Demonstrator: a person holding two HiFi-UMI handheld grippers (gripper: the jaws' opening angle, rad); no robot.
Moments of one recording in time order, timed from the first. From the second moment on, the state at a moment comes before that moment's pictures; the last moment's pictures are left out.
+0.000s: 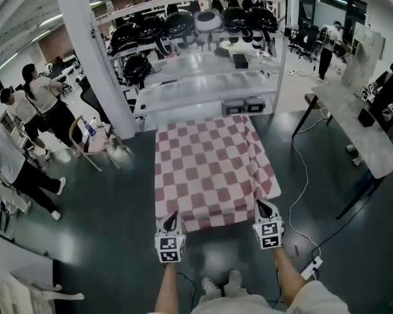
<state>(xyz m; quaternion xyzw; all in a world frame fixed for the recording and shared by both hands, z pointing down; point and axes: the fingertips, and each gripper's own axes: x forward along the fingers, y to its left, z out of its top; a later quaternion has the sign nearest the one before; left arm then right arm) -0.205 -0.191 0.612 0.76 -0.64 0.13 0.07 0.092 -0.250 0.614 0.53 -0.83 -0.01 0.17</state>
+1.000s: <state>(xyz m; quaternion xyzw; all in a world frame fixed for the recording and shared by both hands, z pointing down) -0.200 -0.211 0.525 0.75 -0.65 0.08 0.02 0.099 -0.256 0.522 0.53 -0.84 -0.06 0.11</state>
